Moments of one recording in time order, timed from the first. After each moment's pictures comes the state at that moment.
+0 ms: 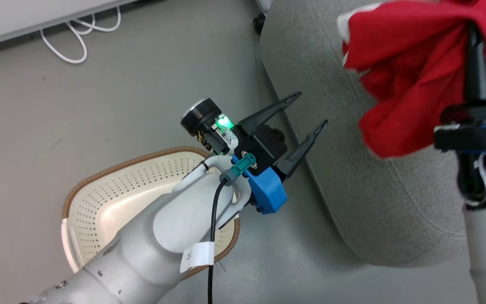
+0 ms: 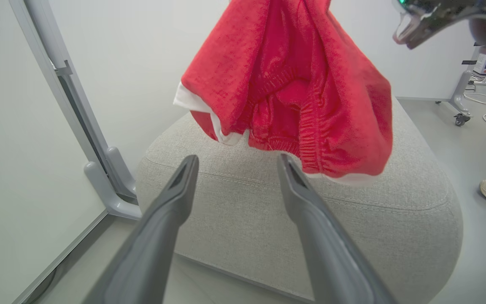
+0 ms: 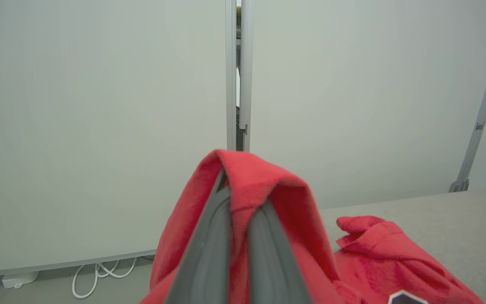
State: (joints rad) left arm -0.86 0.09 -0.97 0.59 -0.38 -0.11 -0.26; right arm -0.55 -0.16 -0.04 0.17 0.27 0.13 -0.26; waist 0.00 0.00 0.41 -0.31
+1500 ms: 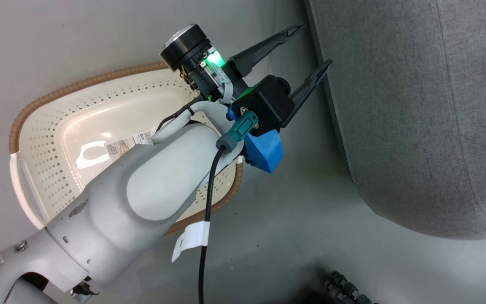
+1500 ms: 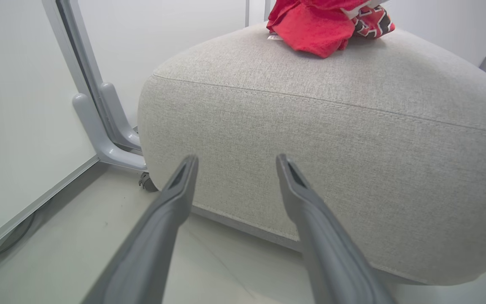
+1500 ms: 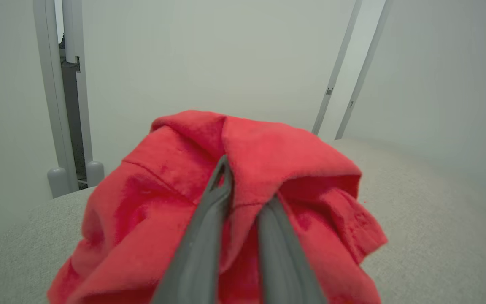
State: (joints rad) left arm -1.05 0.20 -1.01 0.44 -0.31 -0.08 -0.17; right arm -0.86 -0.28 -0.57 0.41 0.17 0.13 -0.26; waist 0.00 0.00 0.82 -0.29
